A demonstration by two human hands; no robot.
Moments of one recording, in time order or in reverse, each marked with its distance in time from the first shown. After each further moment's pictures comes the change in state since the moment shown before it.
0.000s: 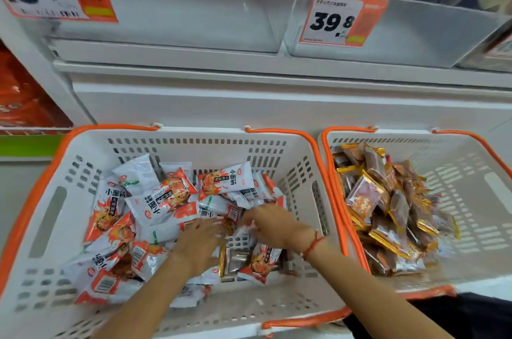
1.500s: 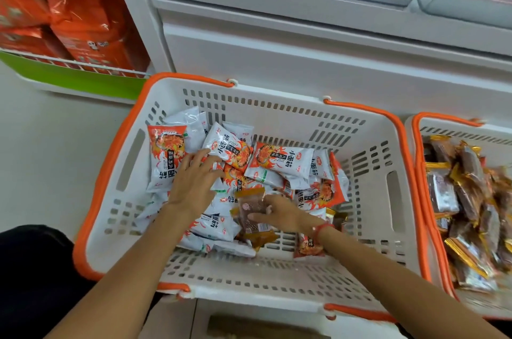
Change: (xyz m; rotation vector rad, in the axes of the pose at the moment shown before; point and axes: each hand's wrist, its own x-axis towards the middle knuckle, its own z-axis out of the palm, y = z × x) left_hand -0.062 -0.090 0.011 -0.037 0.494 -0.397; right_hand 0.062 -0.045 0.073 0.479 -0.252 0.077
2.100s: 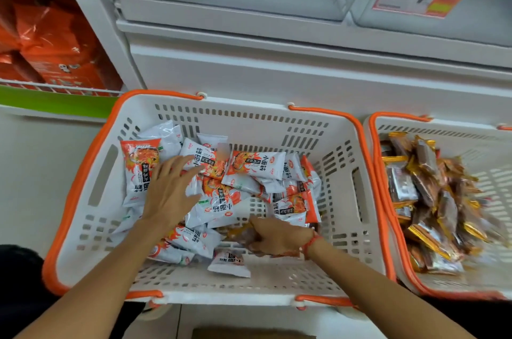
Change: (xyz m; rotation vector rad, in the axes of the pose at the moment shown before) left_hand 0.002 0.006 -0.004 -0.151 0.111 -0.092; right_hand -0.052 -0.002 -0.006 -0.312 -0.188 0.033
